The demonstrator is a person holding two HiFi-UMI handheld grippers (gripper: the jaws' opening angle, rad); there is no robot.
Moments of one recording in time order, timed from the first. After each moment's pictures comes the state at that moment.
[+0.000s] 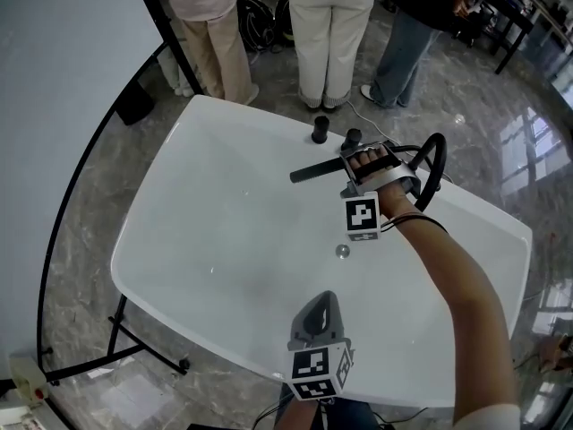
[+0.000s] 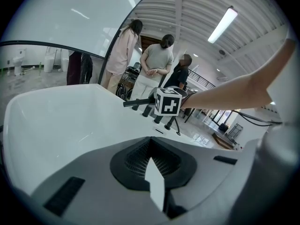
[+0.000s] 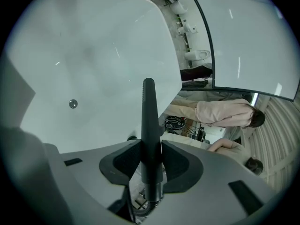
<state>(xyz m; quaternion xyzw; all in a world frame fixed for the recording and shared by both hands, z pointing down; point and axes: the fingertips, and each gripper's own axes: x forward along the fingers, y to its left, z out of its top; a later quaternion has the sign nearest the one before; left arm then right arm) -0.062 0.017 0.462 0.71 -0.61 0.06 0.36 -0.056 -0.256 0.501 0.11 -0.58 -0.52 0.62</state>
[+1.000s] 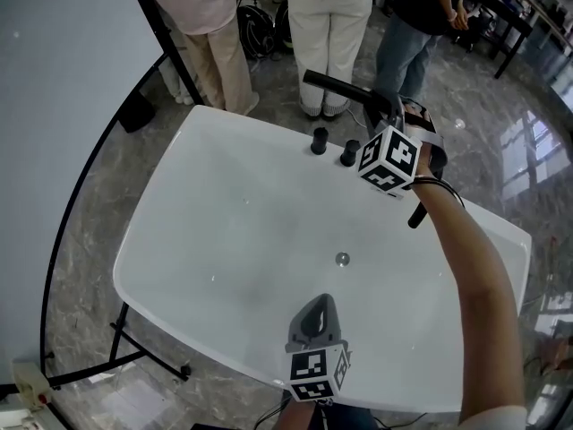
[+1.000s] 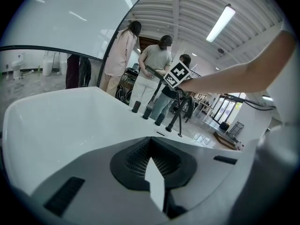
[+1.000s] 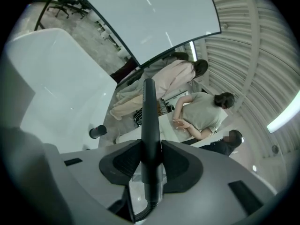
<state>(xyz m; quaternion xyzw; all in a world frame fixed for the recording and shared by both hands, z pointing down) -0.067 0.002 0.456 0.71 -0.61 0.06 0.34 -0.023 -0.363 0.343 0.41 -0.70 -0.35 0.46</state>
